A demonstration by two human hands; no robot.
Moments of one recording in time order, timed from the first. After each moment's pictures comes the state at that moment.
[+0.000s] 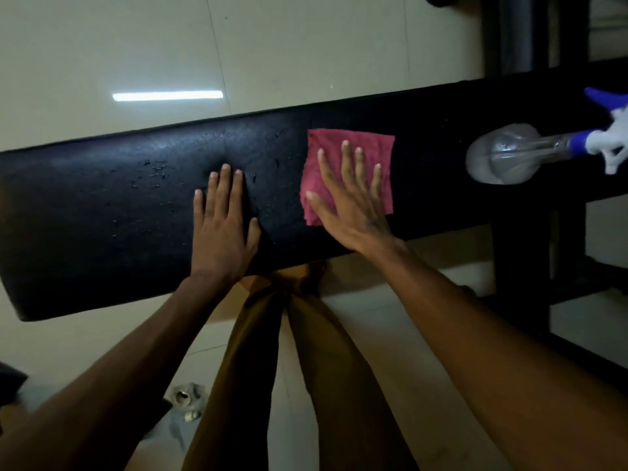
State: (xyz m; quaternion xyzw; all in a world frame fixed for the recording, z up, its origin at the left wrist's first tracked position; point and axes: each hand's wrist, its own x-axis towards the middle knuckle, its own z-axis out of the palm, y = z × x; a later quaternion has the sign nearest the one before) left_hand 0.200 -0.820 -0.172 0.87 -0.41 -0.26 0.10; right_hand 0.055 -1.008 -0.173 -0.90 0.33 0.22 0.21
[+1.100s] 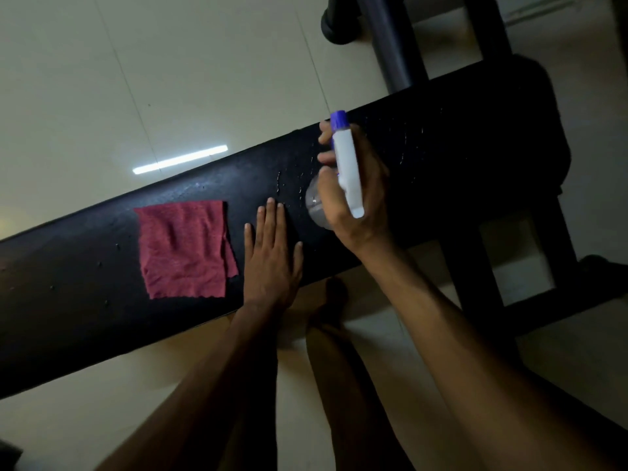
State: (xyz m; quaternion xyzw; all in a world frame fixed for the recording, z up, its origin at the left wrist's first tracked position) left_hand -0.015 -1.059 -0.180 0.85 -0.46 -0.24 0.10; right_hand -0.083 -1.215 -0.080 -0.75 0.39 -0.31 0.45
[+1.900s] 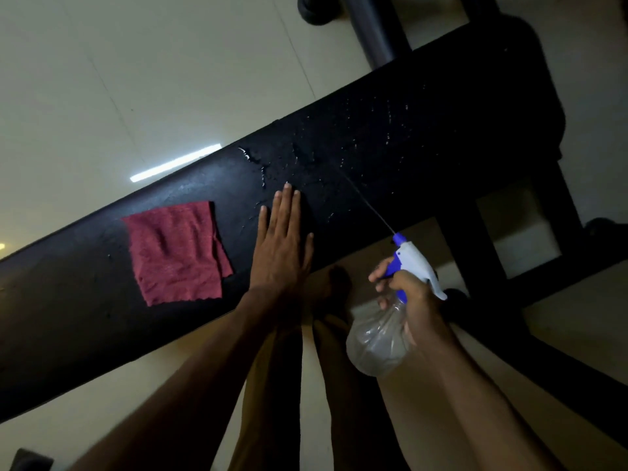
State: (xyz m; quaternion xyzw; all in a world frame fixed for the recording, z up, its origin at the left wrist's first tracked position) left_hand -0.022 -1.078 -0.187 0.79 -0.57 -0.22 0.06; right_hand -0.226 -1.130 -0.112 -0.32 0.62 -0.17 0.70
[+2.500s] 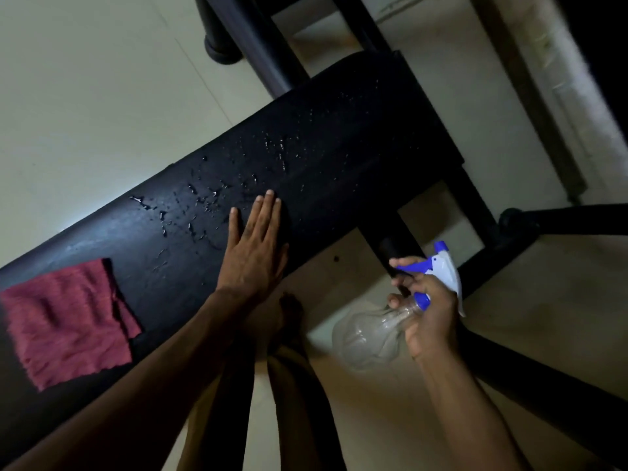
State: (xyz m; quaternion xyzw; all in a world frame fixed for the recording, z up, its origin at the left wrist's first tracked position) left_hand -0.069 -1.155 -0.190 0.71 -0.67 -0.21 0.00; right_hand -0.315 -1.180 -0.090 -0.21 0.69 -0.37 0.58
